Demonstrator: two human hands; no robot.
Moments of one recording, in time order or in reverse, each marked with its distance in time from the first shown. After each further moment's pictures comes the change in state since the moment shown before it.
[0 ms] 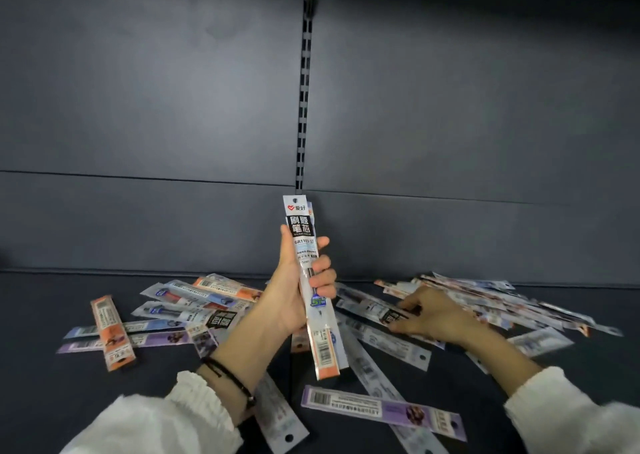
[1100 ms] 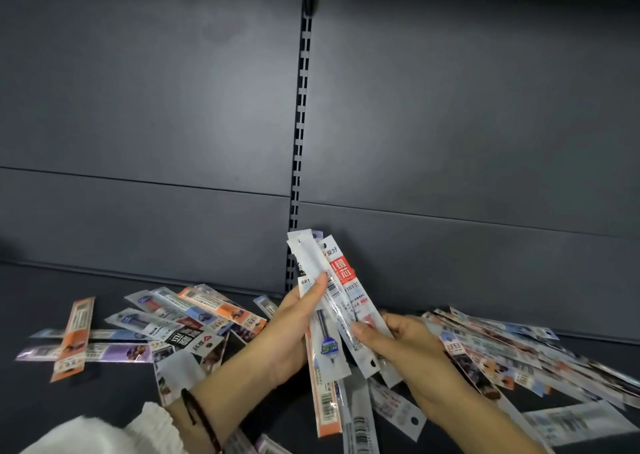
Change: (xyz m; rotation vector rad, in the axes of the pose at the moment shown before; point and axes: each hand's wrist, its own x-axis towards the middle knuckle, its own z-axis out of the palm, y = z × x) left_hand 0.026 -0.041 -0.007 0.420 0.155 0.115; right_hand 0.004 -0.022 0.017 1.077 -0.113 -0.140
